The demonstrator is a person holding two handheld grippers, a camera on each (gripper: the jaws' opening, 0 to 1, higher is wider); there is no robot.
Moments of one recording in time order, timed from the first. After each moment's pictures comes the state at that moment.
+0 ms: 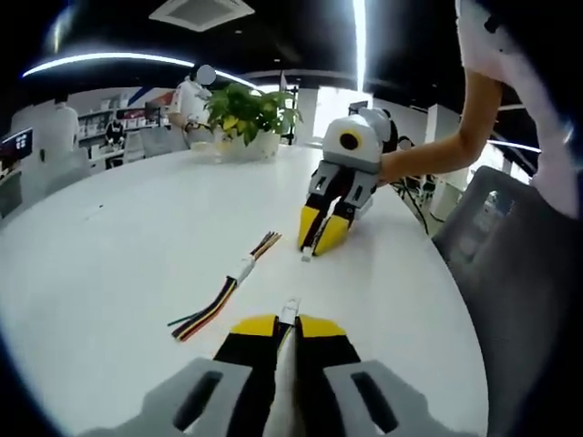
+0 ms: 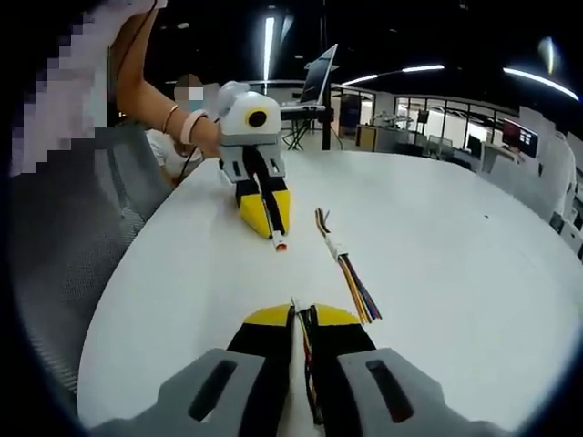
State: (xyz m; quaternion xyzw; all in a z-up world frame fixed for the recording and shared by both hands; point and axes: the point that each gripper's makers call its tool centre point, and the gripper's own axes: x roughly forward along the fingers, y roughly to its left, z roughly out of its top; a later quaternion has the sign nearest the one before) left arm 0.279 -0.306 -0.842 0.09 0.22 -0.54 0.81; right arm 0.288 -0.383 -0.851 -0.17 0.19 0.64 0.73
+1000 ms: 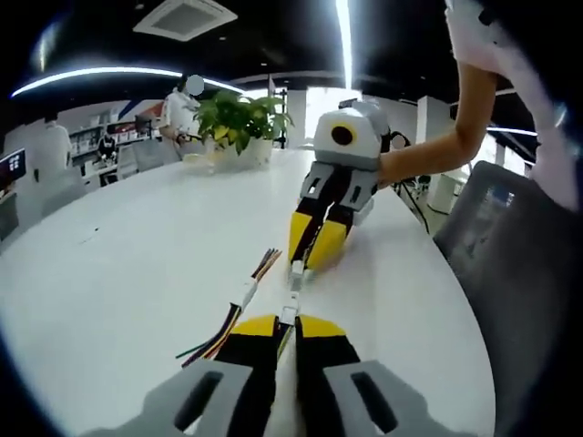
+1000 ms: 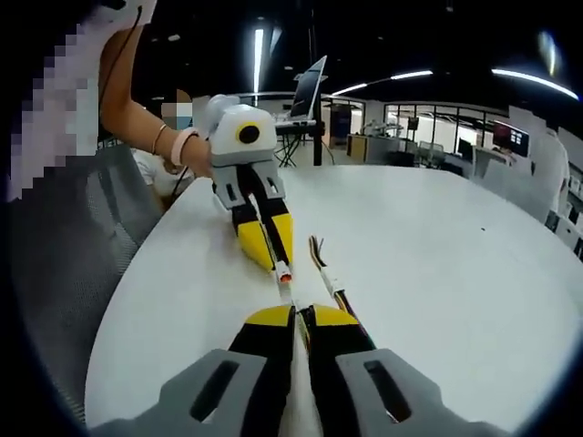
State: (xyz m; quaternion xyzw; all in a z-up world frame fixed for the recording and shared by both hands) left arm 0.291 -0.319 -0.832 0.11 0.20 -0.55 0.80; right arm 0.294 -0.355 -0.830 -0.14 0.17 0.63 0.75
